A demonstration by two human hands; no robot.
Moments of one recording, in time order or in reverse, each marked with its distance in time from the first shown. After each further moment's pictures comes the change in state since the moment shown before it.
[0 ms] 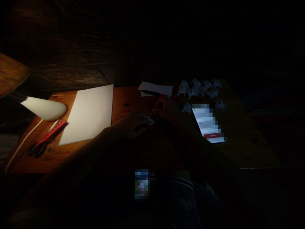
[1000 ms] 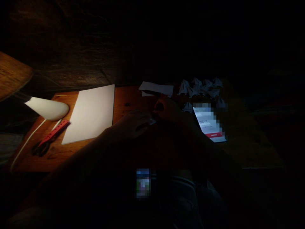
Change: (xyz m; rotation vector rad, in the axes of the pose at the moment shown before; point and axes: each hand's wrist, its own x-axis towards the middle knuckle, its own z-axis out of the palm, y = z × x) left_hand 0.003 0.005 0.000 0.039 0.006 -0.028; right_hand 0.000 0.011 -0.004 0.039 -0.120 -0.100
